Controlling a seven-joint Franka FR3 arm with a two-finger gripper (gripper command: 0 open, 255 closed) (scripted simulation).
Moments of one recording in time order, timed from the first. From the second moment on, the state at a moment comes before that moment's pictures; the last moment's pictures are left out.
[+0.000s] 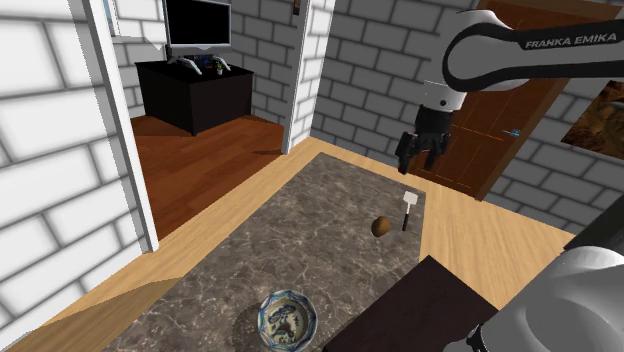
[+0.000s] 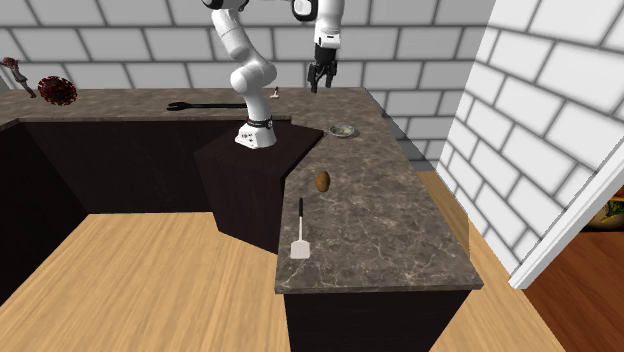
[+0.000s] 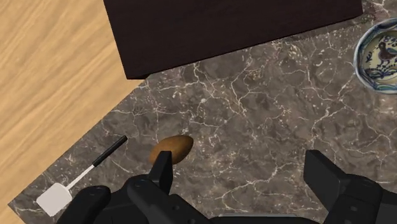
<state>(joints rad) -0.10 -0.54 -0.06 -2.41 -0.05 1.77 0.11</state>
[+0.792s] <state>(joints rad) -0.20 -0.18 -0.18 -2.35 -0.04 2.09 0.17</state>
